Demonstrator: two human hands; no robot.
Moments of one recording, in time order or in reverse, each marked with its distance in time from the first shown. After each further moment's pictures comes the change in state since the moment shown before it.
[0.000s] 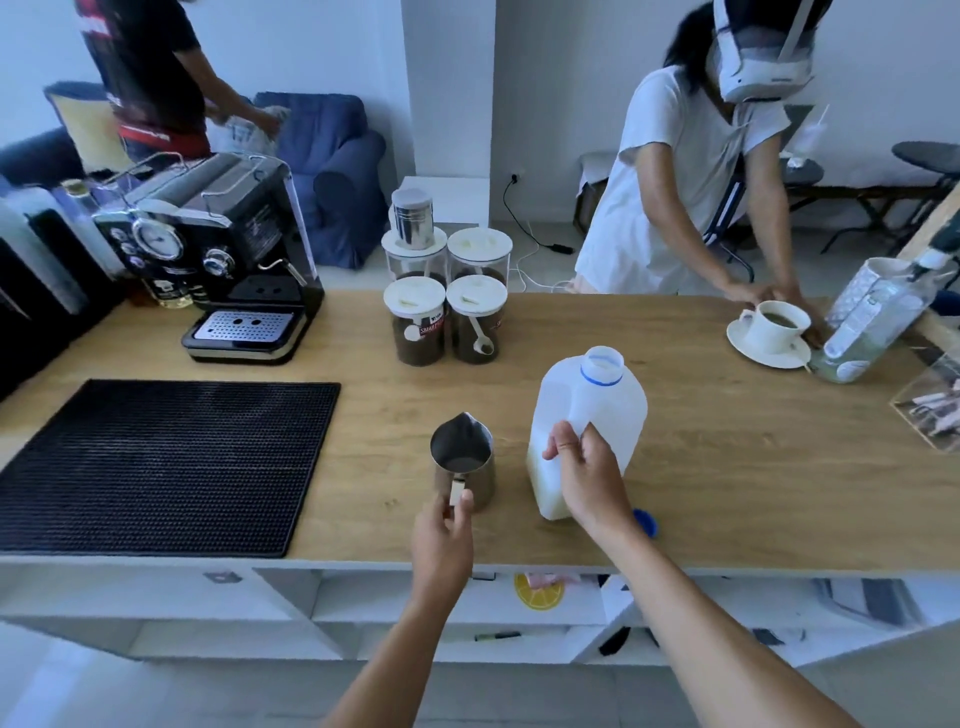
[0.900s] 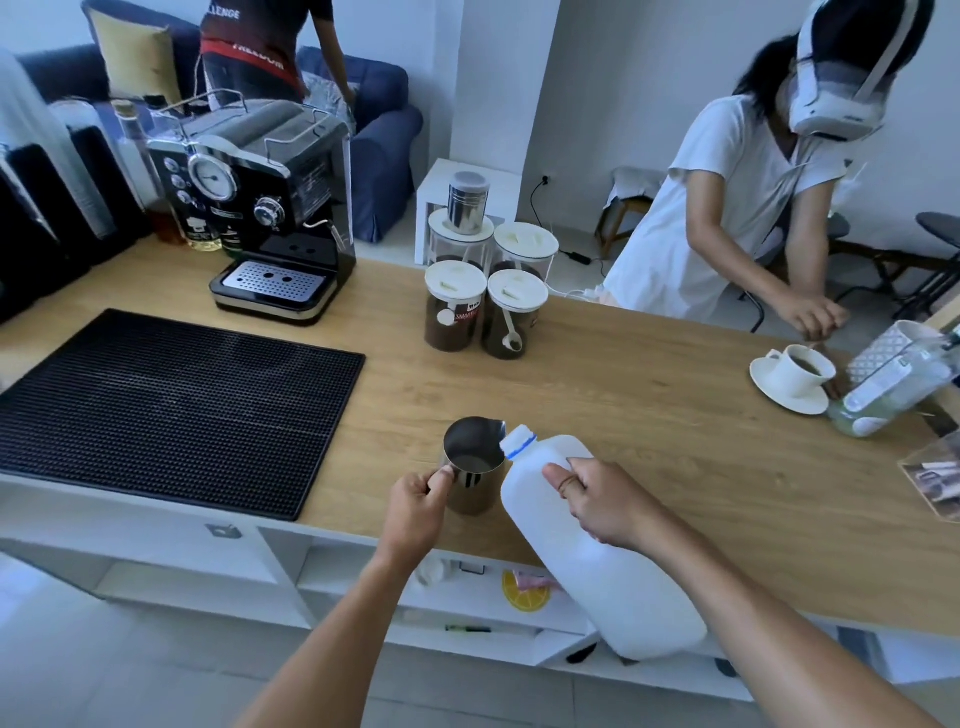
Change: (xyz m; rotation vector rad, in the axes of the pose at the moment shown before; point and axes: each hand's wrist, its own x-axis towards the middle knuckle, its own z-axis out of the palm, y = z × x) left_hand 0.040 -0.019 -0.047 -0.171 -0.088 0.167; right_hand -0.002 -0.025 -0.006 -0.618 -0.545 0.031
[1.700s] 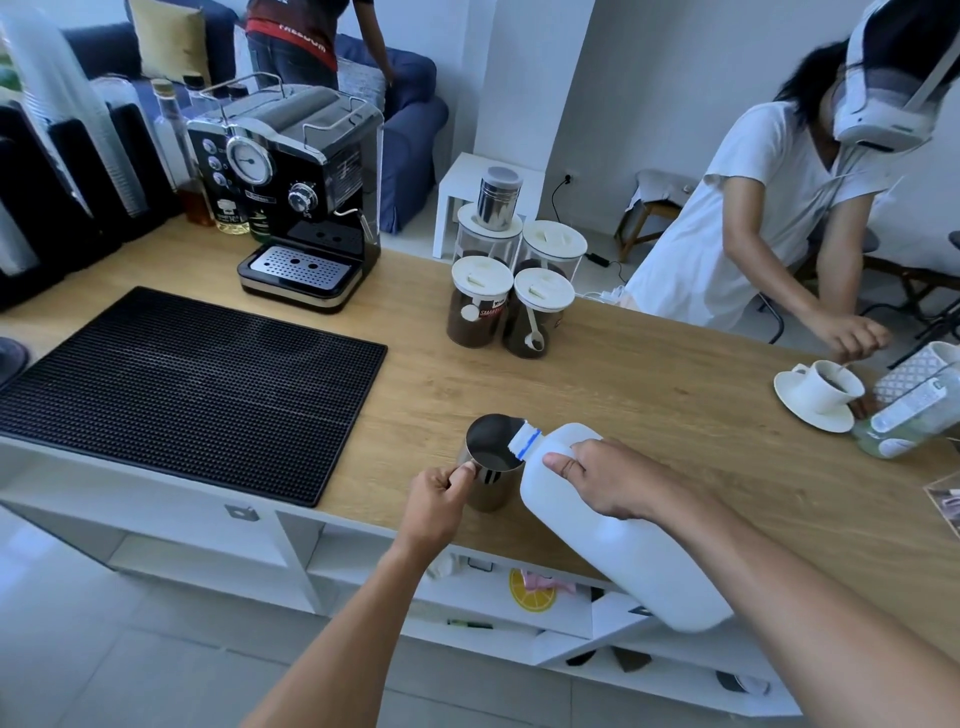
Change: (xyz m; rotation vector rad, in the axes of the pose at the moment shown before) left_hand 0.000 0.001 -0.004 -0.039 -0.039 -0.028; right_hand 0.012 -0.051 -0.018 -0.497 -0.135 0.025
